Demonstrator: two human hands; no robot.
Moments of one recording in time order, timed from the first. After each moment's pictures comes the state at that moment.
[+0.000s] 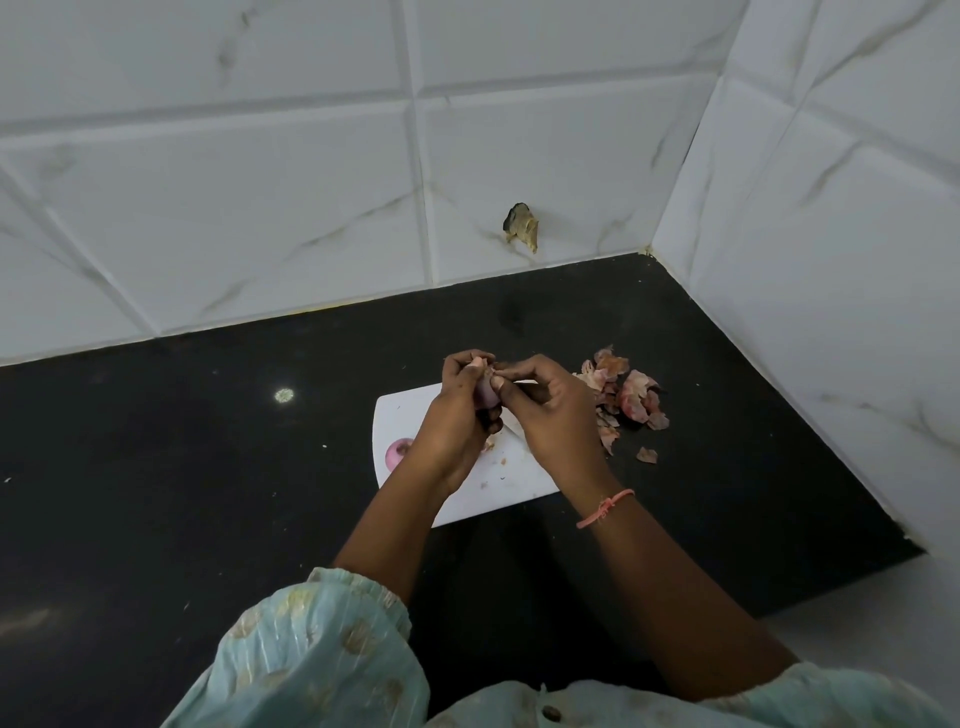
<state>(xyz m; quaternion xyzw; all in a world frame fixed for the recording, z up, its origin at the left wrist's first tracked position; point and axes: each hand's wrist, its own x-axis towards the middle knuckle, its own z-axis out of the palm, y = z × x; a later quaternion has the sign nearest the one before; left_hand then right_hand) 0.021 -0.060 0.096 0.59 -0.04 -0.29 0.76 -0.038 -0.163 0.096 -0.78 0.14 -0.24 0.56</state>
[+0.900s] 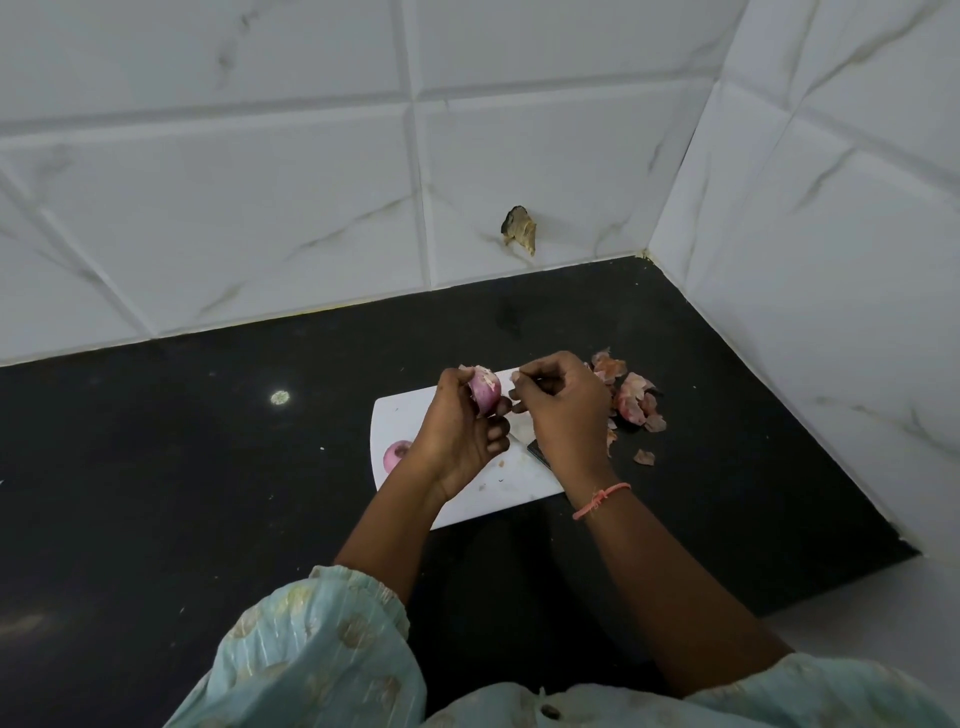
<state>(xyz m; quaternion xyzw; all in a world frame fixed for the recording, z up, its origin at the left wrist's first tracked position) 0.021 -0.057 0.099 0.49 0.04 -0.41 0.76 -0.033 -0.169 0.097 -0.77 0.23 -0.30 0.52</state>
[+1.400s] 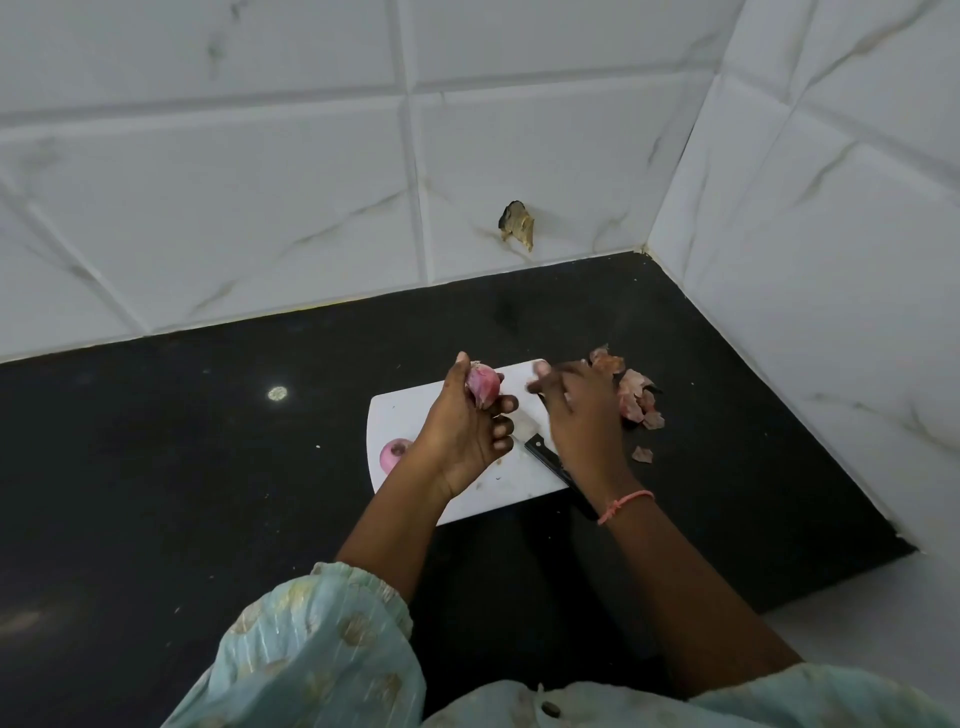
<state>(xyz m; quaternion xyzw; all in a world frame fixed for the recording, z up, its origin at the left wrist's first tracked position) 0.022 -0.067 0.095 0.48 0.07 -0.44 0.76 -0.039 -0.196 0.074 -0.87 0.20 -0.27 0.37</state>
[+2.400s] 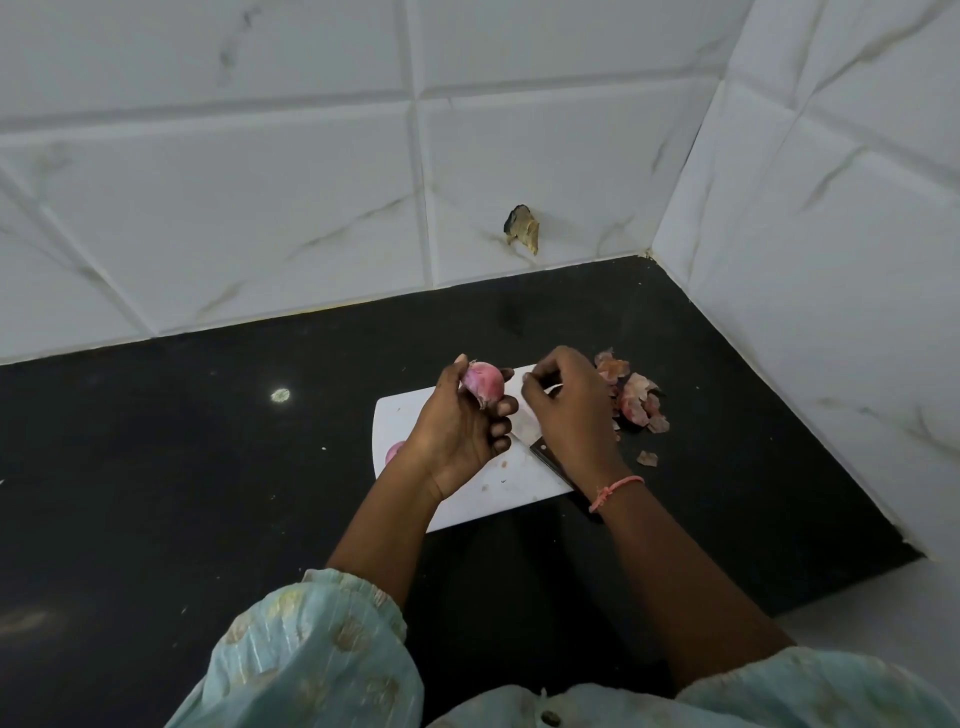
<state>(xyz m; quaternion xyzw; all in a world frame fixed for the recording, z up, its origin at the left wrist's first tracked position) 0.029 -0.054 0.099 0.46 0.04 -0.46 0.76 -0.026 -0.186 0.084 -0.86 0.17 -0.28 0.39</state>
